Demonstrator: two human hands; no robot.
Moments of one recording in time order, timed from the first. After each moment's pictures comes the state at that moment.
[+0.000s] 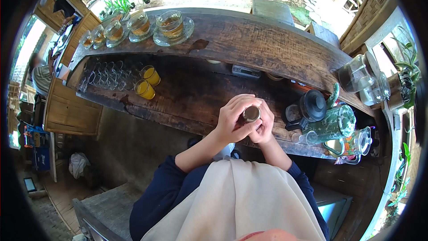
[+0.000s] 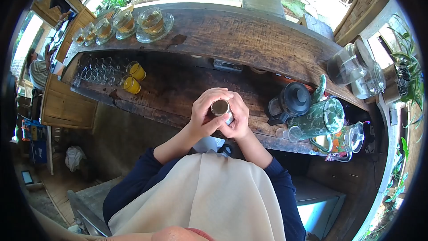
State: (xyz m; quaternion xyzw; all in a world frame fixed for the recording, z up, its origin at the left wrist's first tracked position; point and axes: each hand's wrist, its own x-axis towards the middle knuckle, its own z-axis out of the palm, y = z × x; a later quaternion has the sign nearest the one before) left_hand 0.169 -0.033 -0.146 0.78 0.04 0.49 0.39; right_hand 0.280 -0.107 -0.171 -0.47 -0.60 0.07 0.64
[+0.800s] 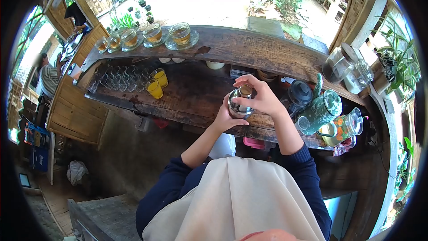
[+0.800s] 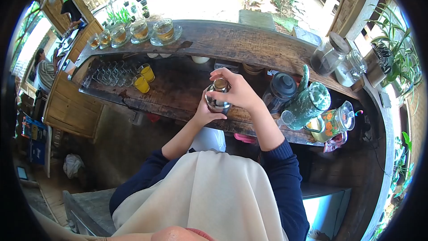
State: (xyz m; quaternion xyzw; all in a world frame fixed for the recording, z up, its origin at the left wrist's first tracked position) left_hand 0.152 -0.049 -0.231 0.62 0.05 0.40 0.67; right_hand 0.296 -0.114 -0.091 -0.50 -0.66 0.28 0.47
